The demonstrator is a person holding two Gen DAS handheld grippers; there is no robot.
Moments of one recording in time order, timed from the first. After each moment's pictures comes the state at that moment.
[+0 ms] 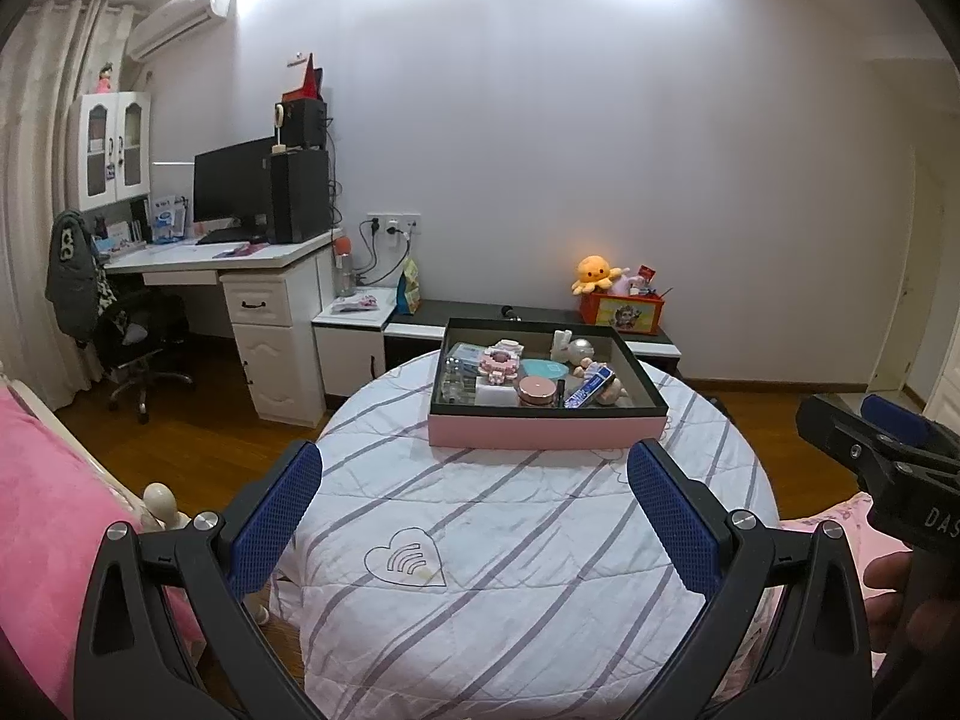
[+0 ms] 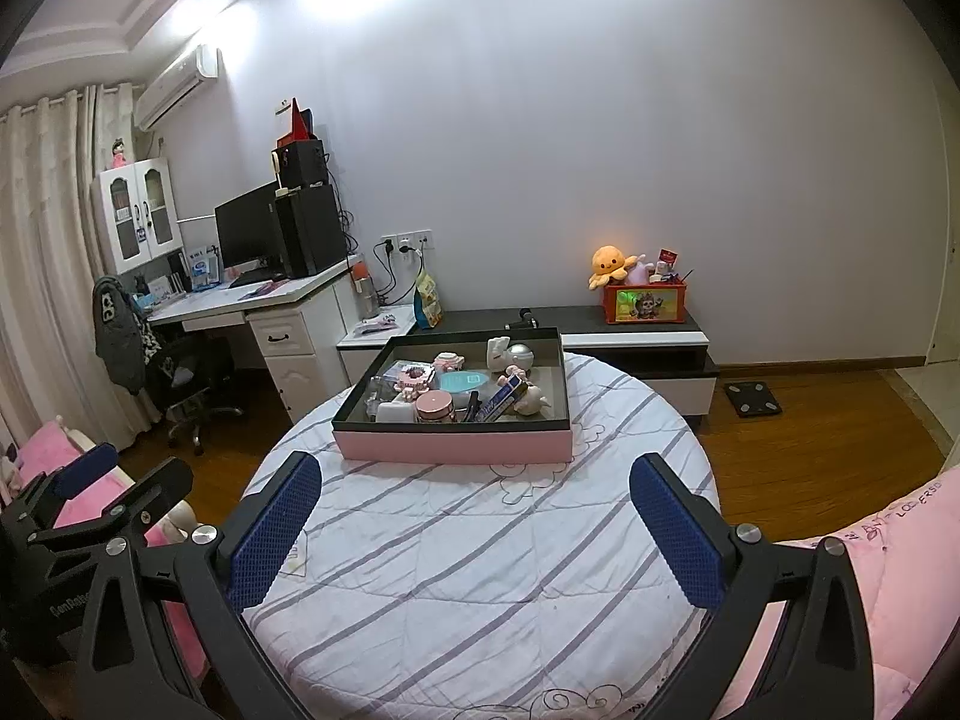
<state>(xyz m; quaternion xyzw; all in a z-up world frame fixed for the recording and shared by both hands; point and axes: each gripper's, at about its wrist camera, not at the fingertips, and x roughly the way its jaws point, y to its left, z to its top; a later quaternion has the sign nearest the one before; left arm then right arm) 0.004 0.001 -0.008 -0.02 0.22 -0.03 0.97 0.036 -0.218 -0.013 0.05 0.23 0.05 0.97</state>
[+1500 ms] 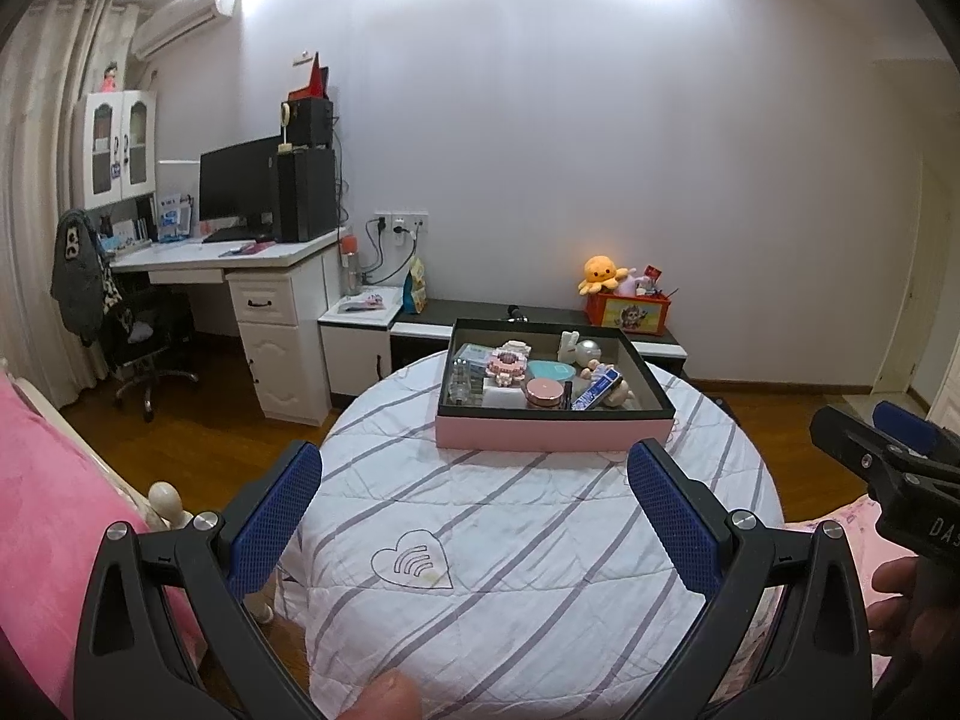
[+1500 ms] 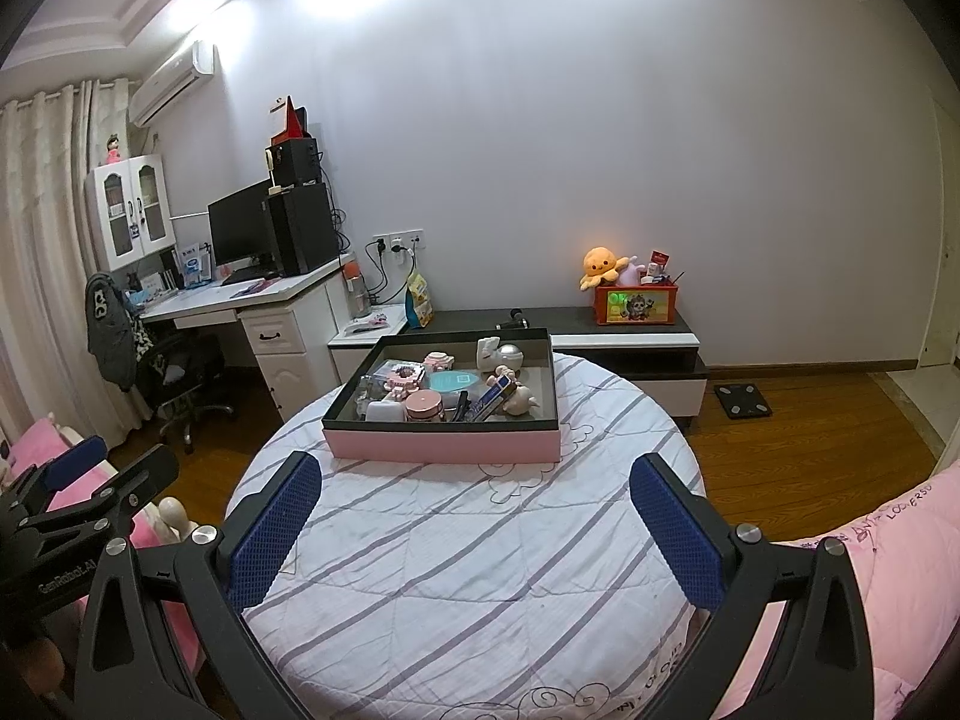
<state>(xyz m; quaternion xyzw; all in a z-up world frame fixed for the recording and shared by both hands) 0.009 -0.005 -0.006 -0.01 0.22 -0.02 0.97 0.032 -0.221 -0.014 0.04 0.23 0.04 0.97</state>
